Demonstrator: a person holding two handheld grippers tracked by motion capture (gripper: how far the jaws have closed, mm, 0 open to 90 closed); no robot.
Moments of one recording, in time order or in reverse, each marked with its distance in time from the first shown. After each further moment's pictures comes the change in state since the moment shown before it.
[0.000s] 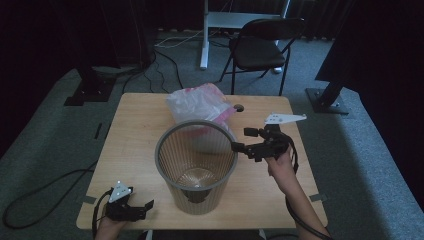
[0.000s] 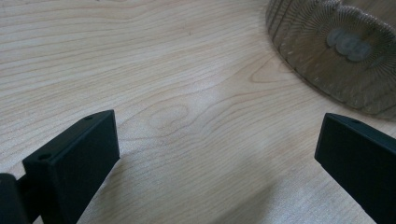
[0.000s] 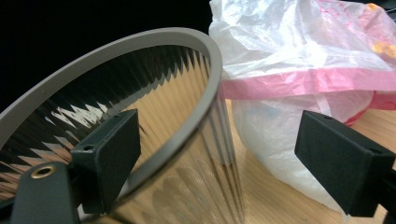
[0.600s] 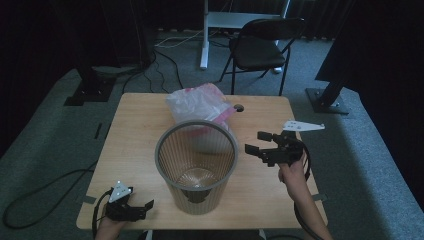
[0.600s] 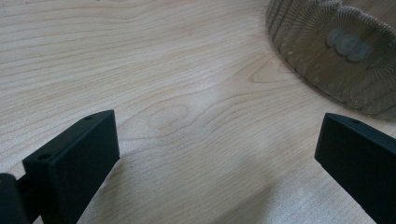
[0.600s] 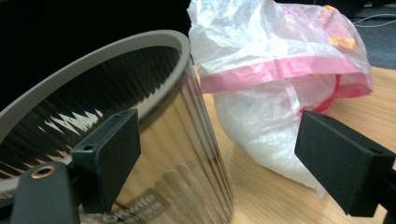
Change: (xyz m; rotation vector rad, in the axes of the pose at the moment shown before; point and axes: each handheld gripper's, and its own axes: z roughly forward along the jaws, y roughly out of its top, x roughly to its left) left arm 0.000 0.000 0.000 0.000 0.000 -0.001; right arm -0.014 -0.024 -0.029 -0.073 -0.033 0.055
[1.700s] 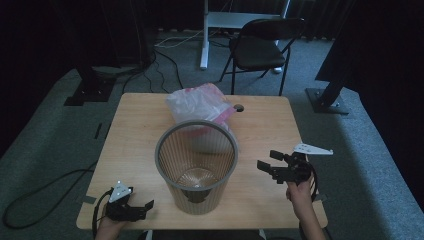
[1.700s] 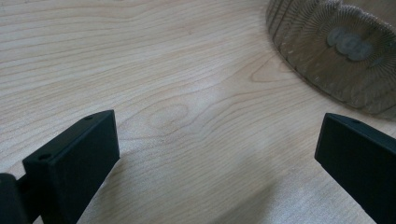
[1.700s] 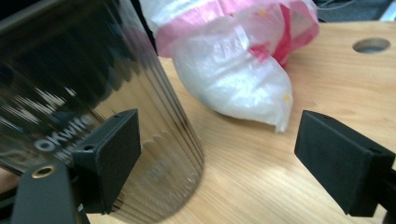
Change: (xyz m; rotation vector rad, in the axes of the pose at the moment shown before) left arm 0.000 0.000 0.000 0.001 0.000 -0.001; right arm -0.030 -0.076 -0.018 -0.018 -0.097 0.103
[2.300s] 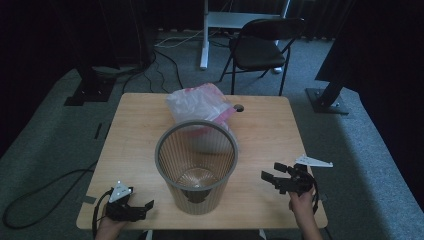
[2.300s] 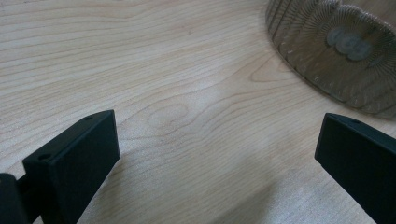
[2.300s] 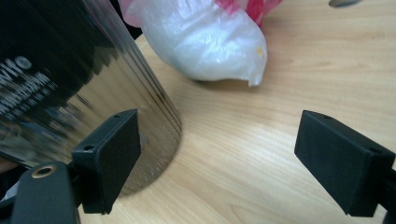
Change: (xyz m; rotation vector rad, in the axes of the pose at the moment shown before) left arm 0.000 0.000 0.000 0.003 0.000 0.001; right arm -0.021 -0.044 -0.003 0.036 -0.058 0.066
